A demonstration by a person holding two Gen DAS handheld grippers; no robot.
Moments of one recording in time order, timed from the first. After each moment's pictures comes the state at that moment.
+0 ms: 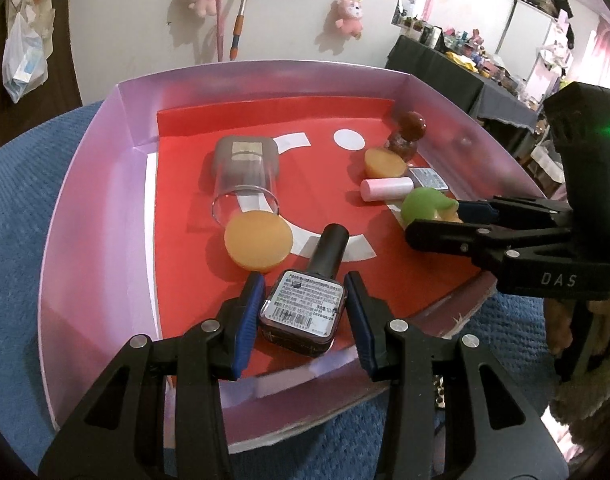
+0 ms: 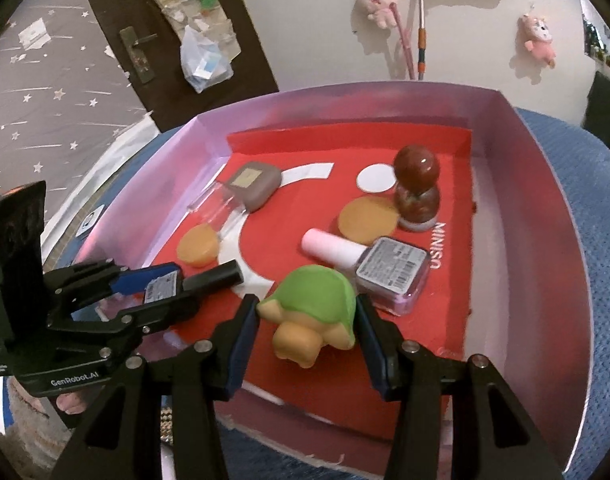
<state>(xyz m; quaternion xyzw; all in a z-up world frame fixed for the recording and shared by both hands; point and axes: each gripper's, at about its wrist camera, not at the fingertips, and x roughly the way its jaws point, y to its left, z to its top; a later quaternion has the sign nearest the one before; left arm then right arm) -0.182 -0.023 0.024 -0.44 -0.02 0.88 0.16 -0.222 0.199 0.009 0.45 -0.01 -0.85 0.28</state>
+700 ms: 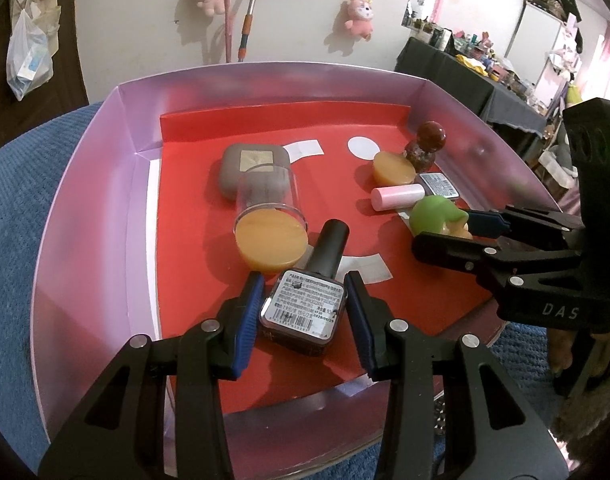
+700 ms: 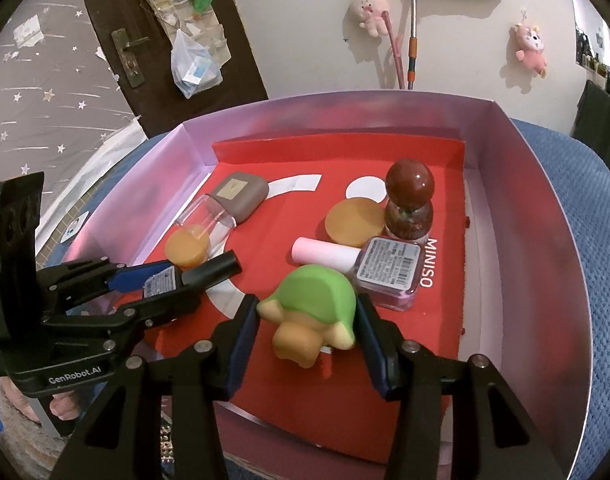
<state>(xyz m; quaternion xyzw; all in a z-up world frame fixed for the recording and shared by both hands) -0.198 -0.023 0.019 -0.44 -0.02 0.89 0.15 -0.227 0.195 0.008 0.44 0.00 -0.86 0.26</state>
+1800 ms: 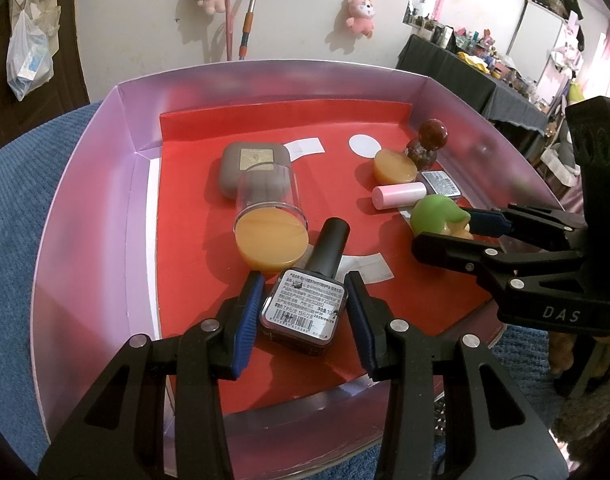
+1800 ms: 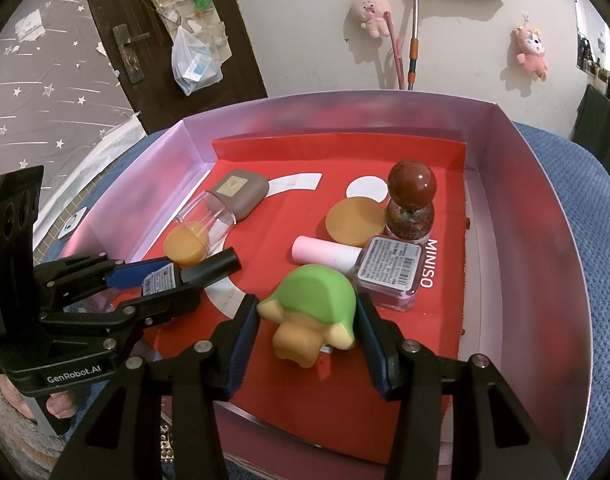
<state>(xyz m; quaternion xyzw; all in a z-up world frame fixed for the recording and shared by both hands) -0.202 -0.022 0.016 -0.44 -0.02 0.89 0.14 -0.227 0.195 0.009 0.44 0.00 -0.86 0.26</state>
